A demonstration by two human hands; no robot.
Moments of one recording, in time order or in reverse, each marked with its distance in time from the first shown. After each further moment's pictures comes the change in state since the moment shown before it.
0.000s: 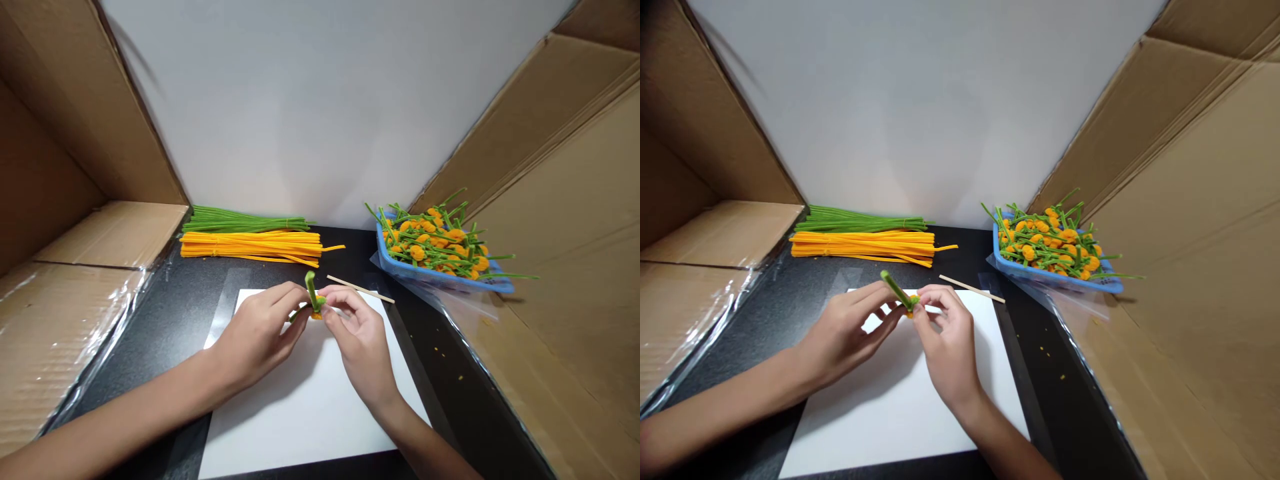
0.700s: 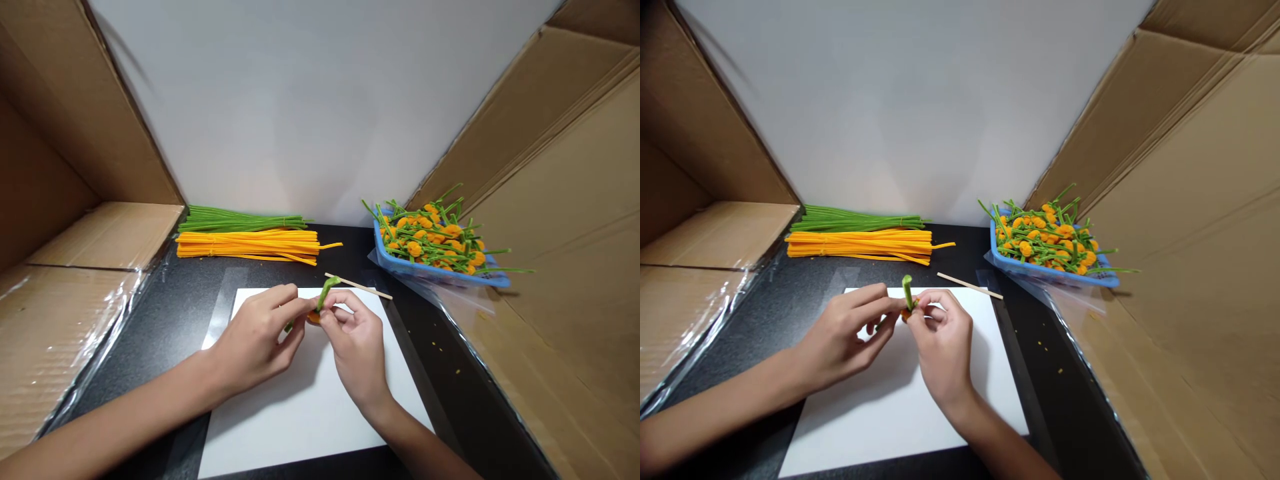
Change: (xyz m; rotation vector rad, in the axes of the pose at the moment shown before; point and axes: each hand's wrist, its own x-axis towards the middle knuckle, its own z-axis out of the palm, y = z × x) left_hand -0.001 0.005 -0.003 0.046 -0.039 0.083; right_hand -0.004 -0.002 0.010 0.119 0.099 0.117
